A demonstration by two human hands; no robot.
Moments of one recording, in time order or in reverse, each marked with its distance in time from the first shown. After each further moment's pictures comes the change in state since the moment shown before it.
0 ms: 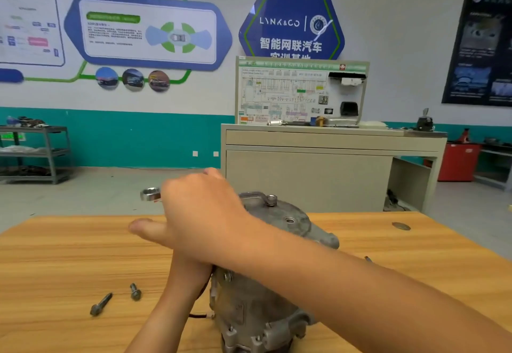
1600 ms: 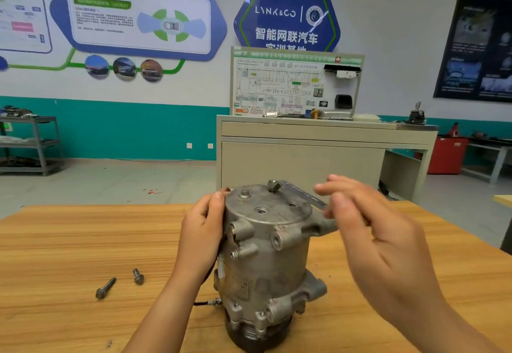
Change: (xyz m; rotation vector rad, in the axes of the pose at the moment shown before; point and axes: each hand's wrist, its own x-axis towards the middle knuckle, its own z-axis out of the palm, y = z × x) left_hand -0.005 -0.024 -0.025 0.092 -0.157 -0.410; right_hand -0.137 0.035 -0.050 0.330 0.497 0.362
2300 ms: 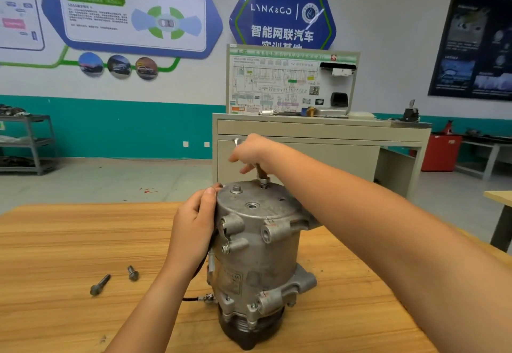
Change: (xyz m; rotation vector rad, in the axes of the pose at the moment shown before) left_hand -0.002 0.013 0.006 0.107 0.006 0.023; right_hand 0.152 0.046 0.124 -0.035 -0.687 0.645
